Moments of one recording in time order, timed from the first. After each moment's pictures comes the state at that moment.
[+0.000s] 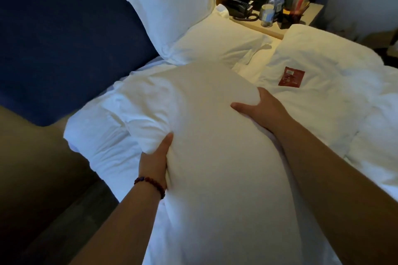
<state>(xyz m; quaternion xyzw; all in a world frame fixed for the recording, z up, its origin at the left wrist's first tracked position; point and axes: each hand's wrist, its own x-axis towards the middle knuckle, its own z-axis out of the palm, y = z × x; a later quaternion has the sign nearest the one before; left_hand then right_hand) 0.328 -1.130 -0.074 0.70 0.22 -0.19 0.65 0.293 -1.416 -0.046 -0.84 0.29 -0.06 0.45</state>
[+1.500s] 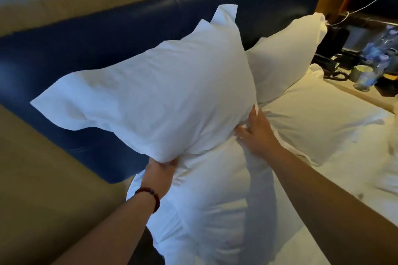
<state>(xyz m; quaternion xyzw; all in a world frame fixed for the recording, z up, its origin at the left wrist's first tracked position) 0.697 -0.931 -0.063 0.88 0.07 -0.09 0.46 0.699 -1.223 -0.049 -0.91 0.14 -0.08 0.37</state>
